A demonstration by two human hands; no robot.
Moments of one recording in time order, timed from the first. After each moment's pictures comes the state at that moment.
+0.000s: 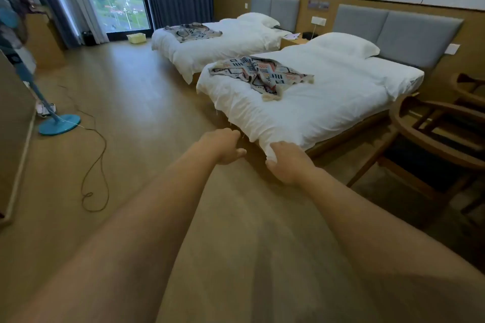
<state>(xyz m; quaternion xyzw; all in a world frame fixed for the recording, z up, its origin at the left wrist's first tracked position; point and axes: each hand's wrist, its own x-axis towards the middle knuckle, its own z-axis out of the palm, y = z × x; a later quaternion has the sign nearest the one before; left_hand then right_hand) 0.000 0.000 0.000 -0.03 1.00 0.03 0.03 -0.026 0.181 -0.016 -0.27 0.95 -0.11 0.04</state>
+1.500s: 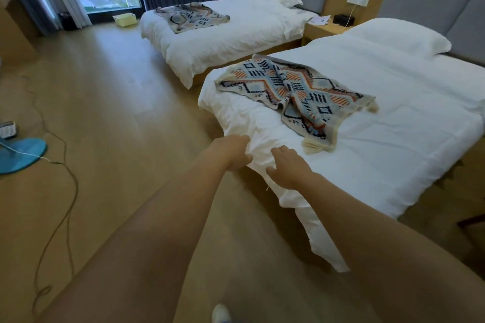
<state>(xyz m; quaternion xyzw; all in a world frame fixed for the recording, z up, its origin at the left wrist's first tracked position) -0.623 -0.353 -0.046 -0.02 0.99 0.09 0.09 -0.651 -0.190 -0.075 -0.26 0.96 -0.10 0.09</state>
